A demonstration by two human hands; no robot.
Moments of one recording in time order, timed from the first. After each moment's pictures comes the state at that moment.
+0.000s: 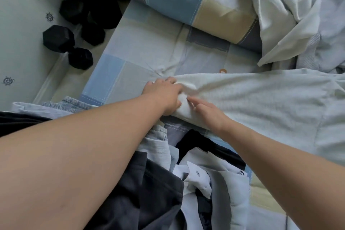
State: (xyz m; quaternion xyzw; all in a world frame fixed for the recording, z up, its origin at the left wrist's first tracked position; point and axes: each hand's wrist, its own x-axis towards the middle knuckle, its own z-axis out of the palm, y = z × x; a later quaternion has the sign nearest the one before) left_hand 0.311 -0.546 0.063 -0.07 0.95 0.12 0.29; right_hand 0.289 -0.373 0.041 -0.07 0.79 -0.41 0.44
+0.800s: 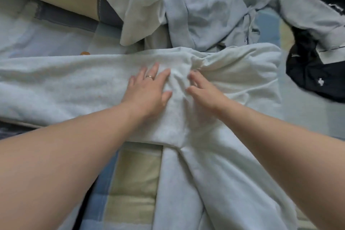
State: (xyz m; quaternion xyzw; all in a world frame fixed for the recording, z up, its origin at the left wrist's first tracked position) left_hand 0.196 -0.221 0.008 -0.07 0.96 0.21 0.18; right_hand 0.131 -0.049 0.018 -0.10 0.89 -0.32 0.31
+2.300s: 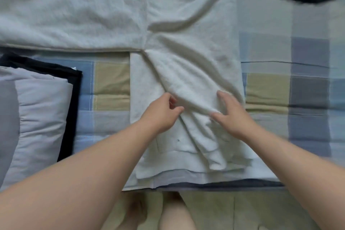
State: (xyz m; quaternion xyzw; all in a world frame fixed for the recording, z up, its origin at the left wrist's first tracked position) left_hand 0.421 -0.035 0.049 -0.17 0.82 0.43 0.35; right_hand 0.394 0.189 0.062 0.04 0.90 -0.23 0.37
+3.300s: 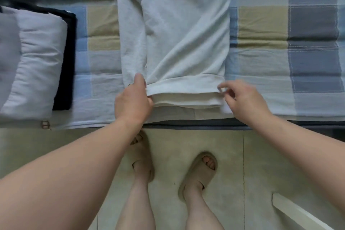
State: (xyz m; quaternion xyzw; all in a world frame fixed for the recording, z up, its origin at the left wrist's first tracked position) left_hand 0.597 -0.007 0.062 -0.18 0.95 0.16 0.19; right_hand 0.556 0.281 0.052 -0.05 0.94 -0.23 0.24
